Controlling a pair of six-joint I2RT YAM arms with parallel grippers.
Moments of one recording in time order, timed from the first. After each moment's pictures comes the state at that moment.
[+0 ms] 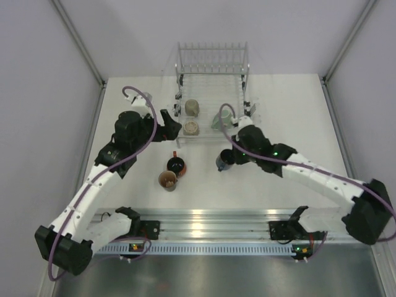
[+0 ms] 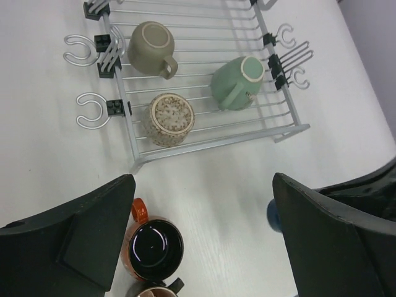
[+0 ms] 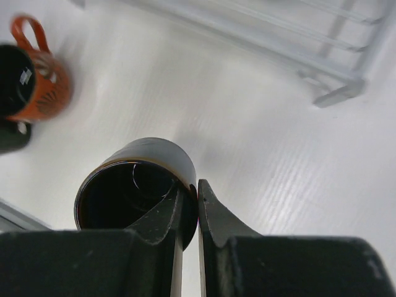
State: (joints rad) left arm -0.40 1.00 0.94 -0.30 0.07 -0.40; right arm 0.85 1.34 0.93 -0.42 0.20 0.36
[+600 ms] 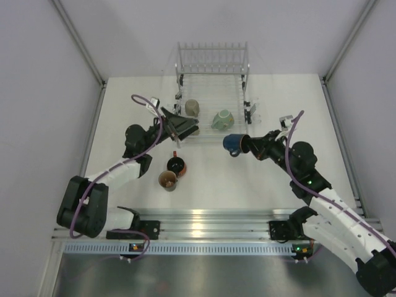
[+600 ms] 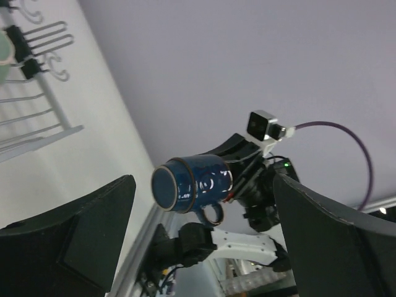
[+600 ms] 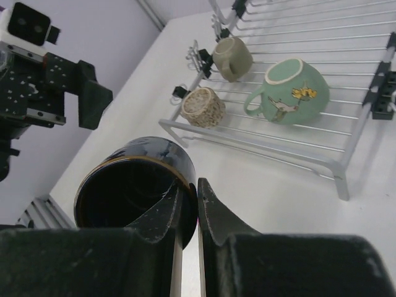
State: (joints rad) left arm -0.32 1.28 0.57 0.91 0.67 -1.32; right arm 0.49 0.72 0.50 0.13 -0.15 0.51
